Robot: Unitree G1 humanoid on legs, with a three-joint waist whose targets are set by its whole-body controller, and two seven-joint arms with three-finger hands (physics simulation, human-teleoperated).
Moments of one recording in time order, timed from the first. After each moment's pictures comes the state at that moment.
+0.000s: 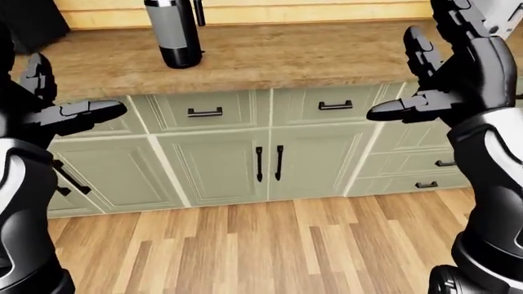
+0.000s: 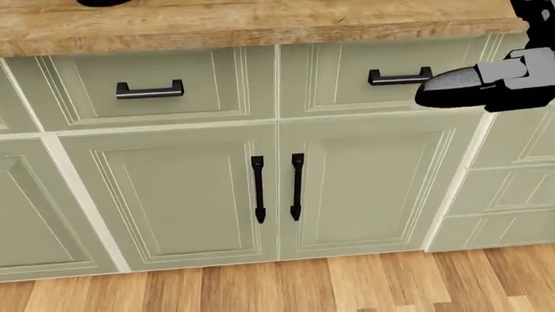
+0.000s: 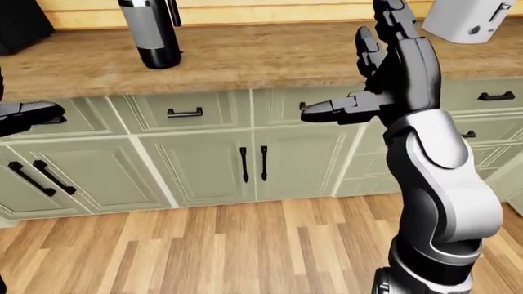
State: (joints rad) left arm -0.49 0.59 0.49 -0.32 -0.51 0.62 0.15; right arm -0.64 -0.47 -0.32 -0.50 0.43 0.82 0.01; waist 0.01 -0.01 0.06
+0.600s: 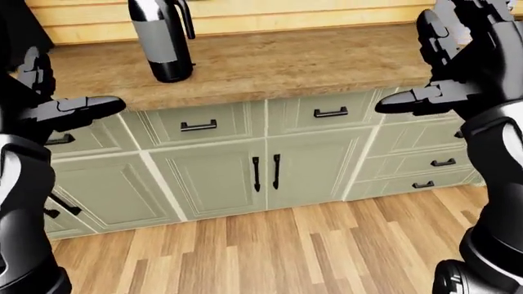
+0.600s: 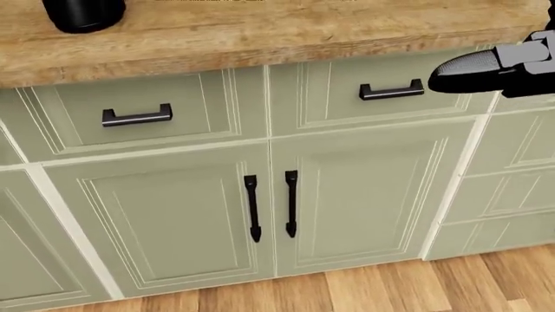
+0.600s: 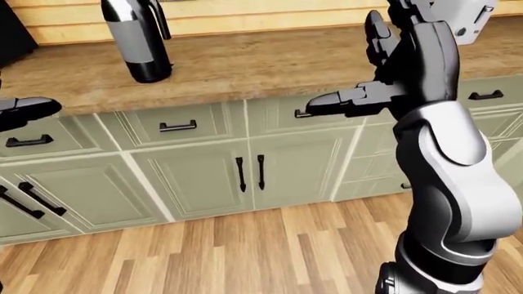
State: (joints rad) left arm -0.50 0.61 0.49 -0.33 -0.54 0.63 0.17; right arm -0.67 -0.51 -0.34 -0.52 0.45 0.82 0.00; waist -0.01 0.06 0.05
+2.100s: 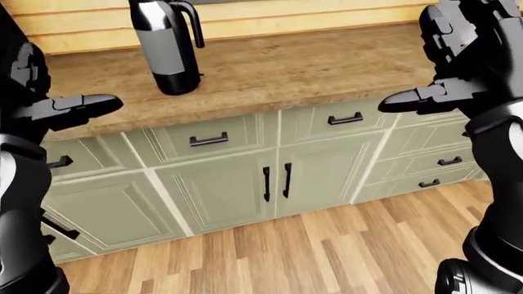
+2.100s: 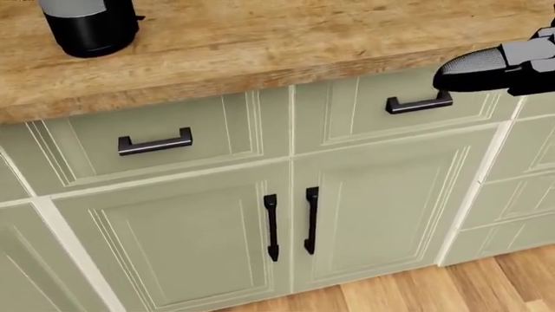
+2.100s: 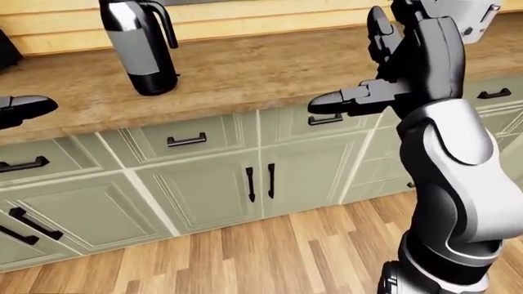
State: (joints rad) left arm -0.50 0.62 0.49 -0.34 -0.54 0.62 0.17; right arm -0.67 -0.52 -0.34 -0.52 0.46 0.83 0.01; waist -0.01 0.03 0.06
